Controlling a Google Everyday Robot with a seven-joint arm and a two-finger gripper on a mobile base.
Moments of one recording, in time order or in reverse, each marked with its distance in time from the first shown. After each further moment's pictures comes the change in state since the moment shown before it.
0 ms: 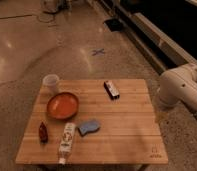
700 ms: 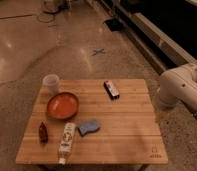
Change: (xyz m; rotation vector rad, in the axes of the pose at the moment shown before) arm 0.000 0.000 0.000 0.000 0.000 0.000
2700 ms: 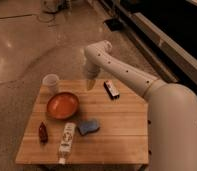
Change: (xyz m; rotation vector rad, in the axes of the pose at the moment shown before) arm -0.380 -0.195 0.030 0.149 -0.327 -0.542
